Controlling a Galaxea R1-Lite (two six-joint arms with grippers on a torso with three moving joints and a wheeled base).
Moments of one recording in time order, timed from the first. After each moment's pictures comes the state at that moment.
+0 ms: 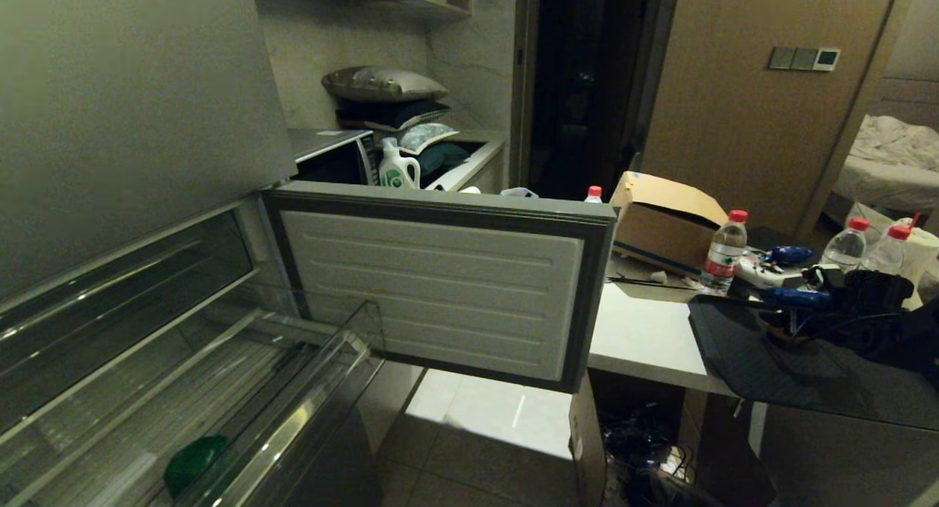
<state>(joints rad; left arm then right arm) -0.01 0.00 0.00 0.00 0.00 0.00 -0.49 2.65 -1.69 -0.50 0.24 -0.25</state>
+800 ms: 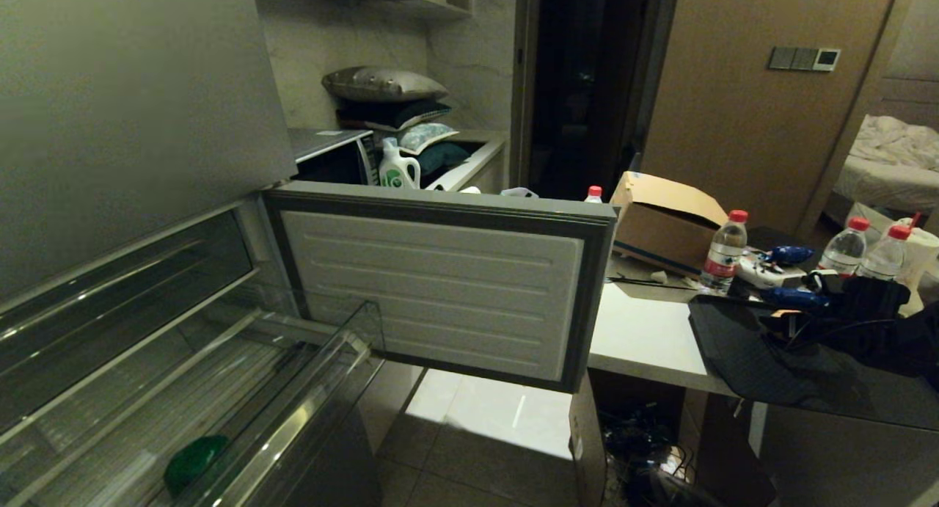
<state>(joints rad) -0.01 0.00 0.00 0.00 0.00 0.00 -0.50 2.70 -1.75 -0.50 0.24 -0.25</state>
